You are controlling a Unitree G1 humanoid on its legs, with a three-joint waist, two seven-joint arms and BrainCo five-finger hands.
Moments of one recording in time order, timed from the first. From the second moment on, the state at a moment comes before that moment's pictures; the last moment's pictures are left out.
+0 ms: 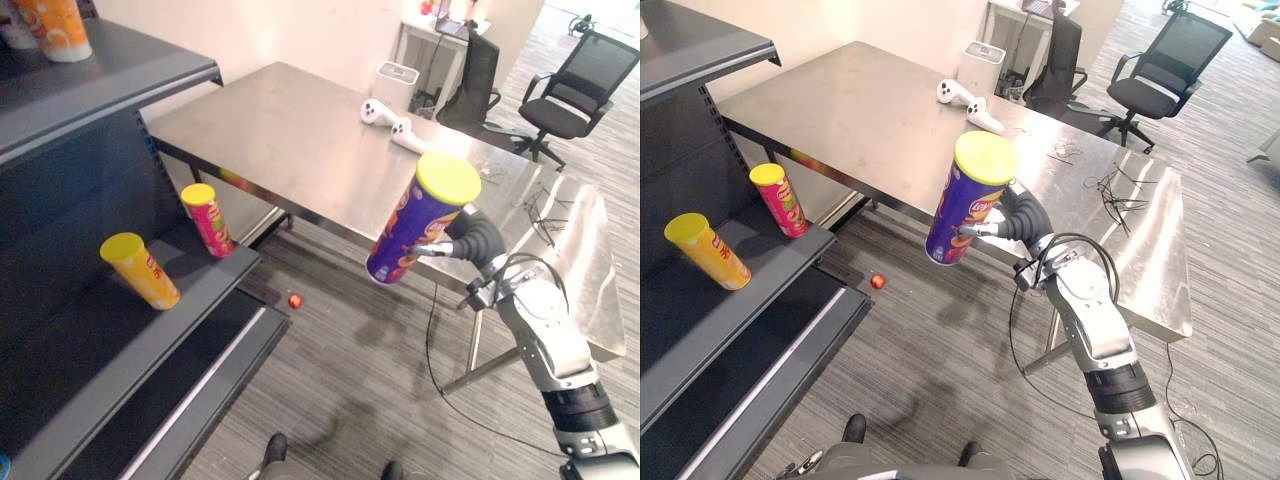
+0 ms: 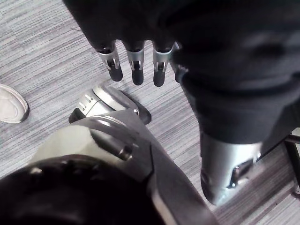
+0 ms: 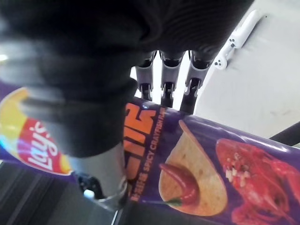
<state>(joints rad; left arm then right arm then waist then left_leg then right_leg) 0.27 0.19 0.11 0.95 -0.50 0.01 0.03 -0.28 -0.42 0.13 -0.18 0.37 0.02 0.27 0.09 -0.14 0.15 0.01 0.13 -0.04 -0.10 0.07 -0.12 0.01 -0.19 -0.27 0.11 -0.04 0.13</state>
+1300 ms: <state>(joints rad) 0.37 0.10 0.14 1.09 -0.57 -0.02 -0.02 -0.03 -0.40 -0.19 -0.20 0.39 -0.10 0.10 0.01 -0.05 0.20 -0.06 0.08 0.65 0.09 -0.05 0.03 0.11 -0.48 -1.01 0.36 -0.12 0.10</state>
